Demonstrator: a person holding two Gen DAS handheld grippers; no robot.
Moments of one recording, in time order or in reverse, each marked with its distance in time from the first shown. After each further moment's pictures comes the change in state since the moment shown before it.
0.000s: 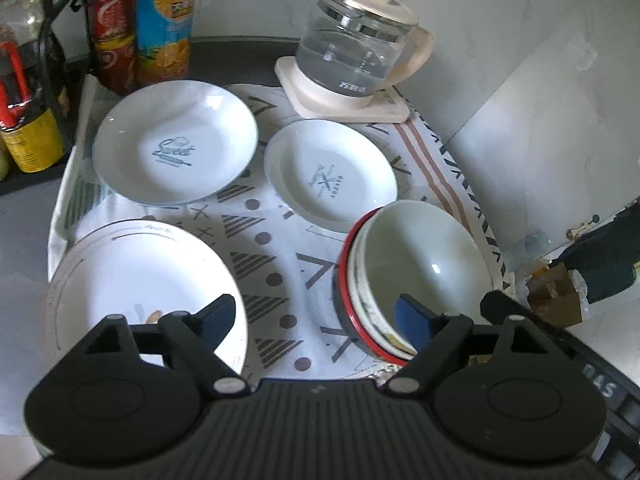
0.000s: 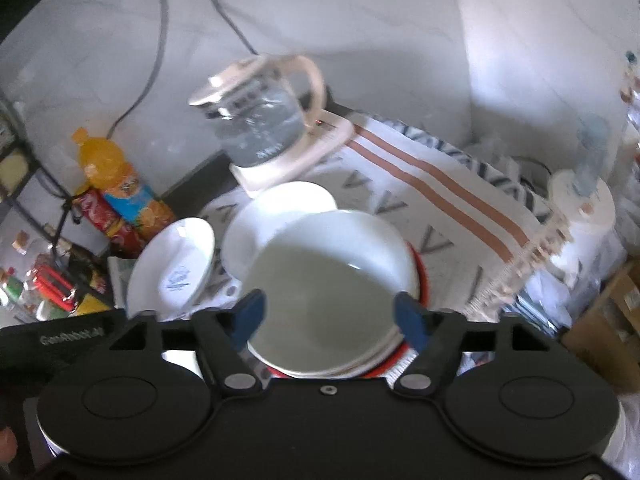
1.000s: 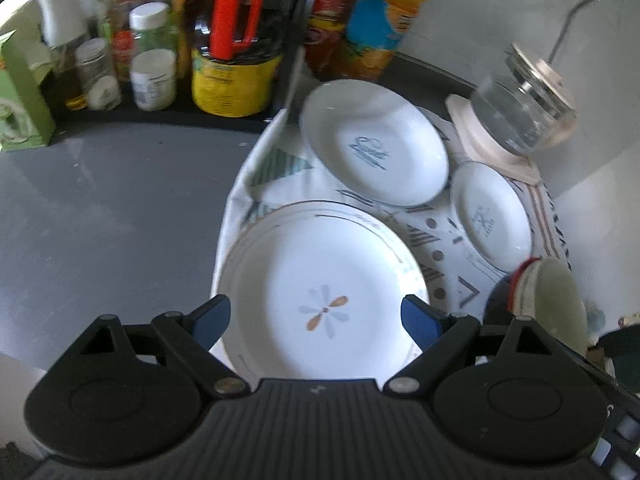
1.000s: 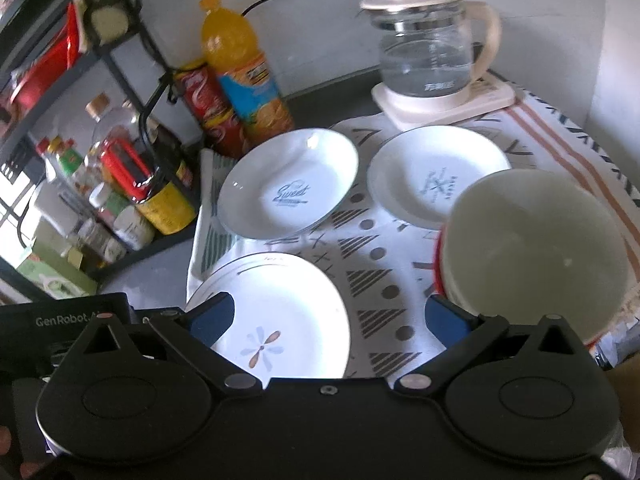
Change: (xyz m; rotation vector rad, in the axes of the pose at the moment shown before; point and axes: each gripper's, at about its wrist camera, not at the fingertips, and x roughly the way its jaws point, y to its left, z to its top) left arm -0.043 0.142 -0.024 -0.301 -0.039 0.182; right arm 0.045 0.130 -0.034 -0.273 0.180 0.155
